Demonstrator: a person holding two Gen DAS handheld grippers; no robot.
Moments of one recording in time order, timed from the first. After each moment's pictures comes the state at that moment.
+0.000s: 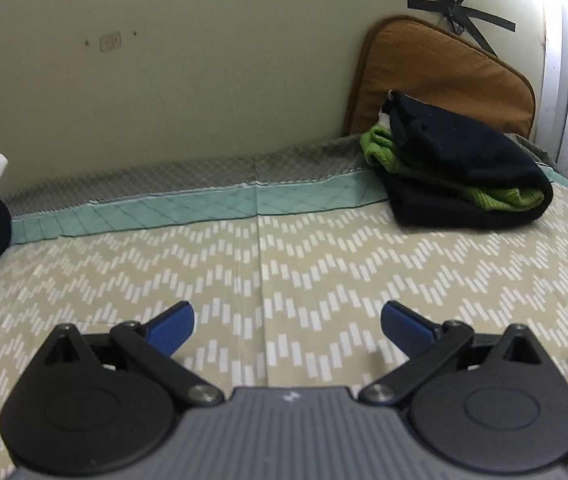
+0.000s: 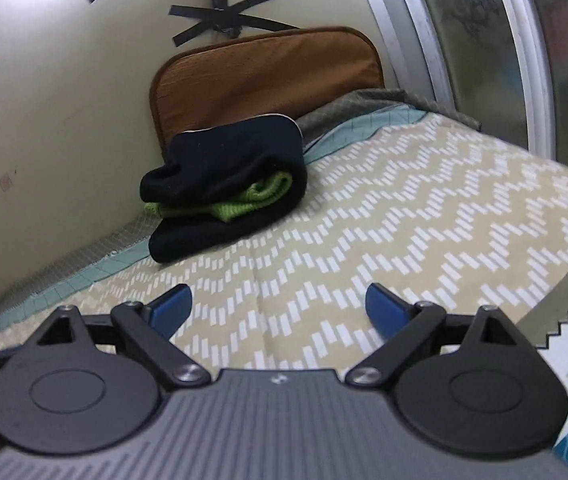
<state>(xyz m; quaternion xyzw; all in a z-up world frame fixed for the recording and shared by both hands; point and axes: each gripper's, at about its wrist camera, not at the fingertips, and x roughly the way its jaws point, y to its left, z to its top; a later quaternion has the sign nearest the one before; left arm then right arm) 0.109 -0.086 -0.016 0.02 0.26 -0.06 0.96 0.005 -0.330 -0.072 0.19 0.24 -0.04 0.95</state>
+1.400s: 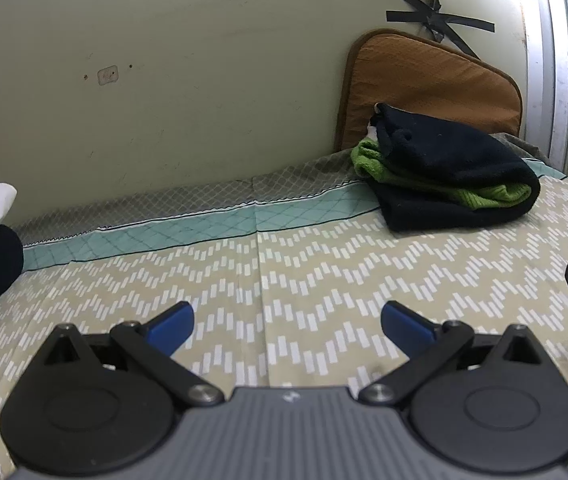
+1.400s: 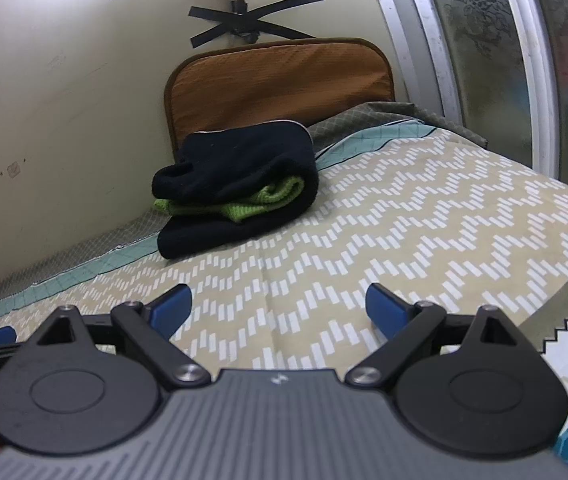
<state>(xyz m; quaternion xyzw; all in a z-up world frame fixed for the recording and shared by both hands) 0.094 -0.093 -0.013 0.05 0.23 -0.07 0.97 -0.002 -0.324 -0.070 0.17 0.23 -0.04 0.96</state>
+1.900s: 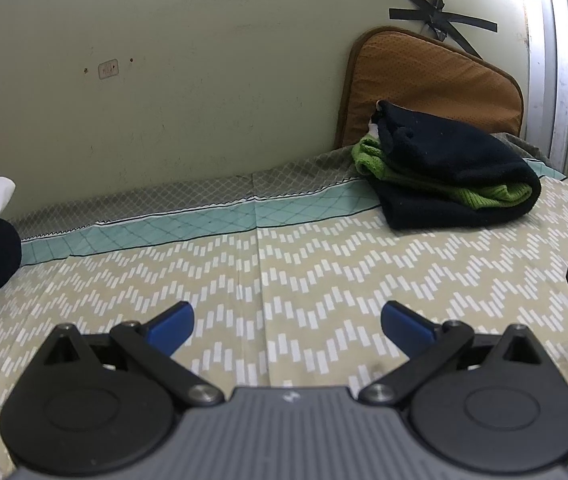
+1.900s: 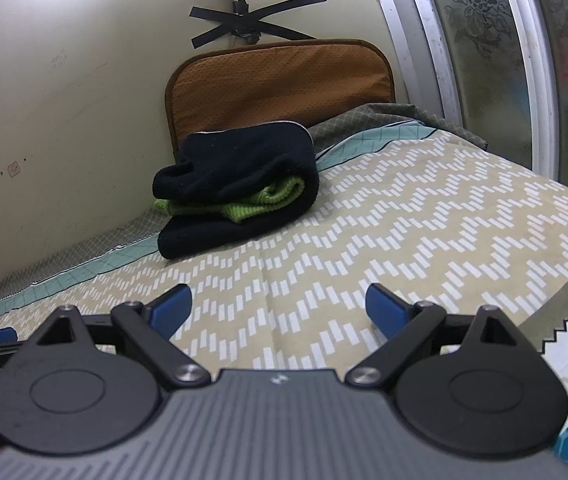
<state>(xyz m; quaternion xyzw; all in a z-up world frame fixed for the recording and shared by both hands) 0.096 -0.092 -0.014 0.05 0.24 -0.07 0.97 -0.003 -0.326 -0.070 0.17 0.23 -0.03 0.96</state>
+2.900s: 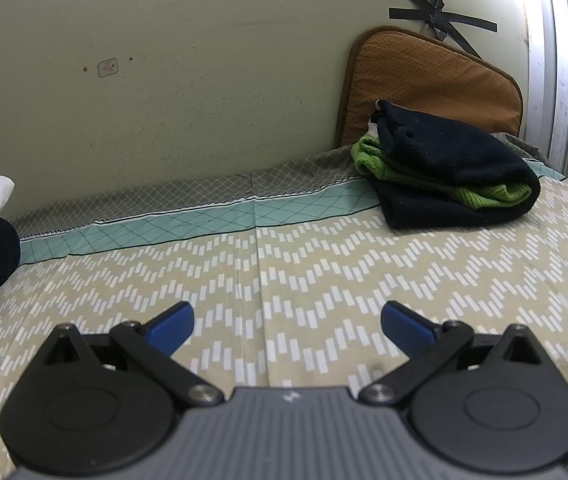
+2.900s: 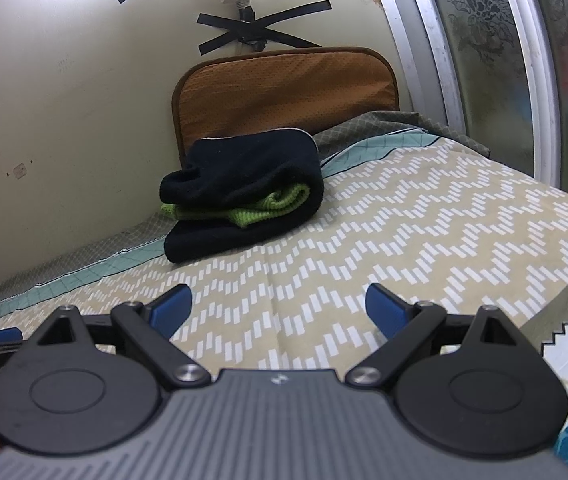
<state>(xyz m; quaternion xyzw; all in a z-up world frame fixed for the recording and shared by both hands) 0.096 -0.092 -0.015 0.05 0.24 -0.07 0.97 -0.006 -0.325 -0.066 0.16 0.22 -0.03 0.96</state>
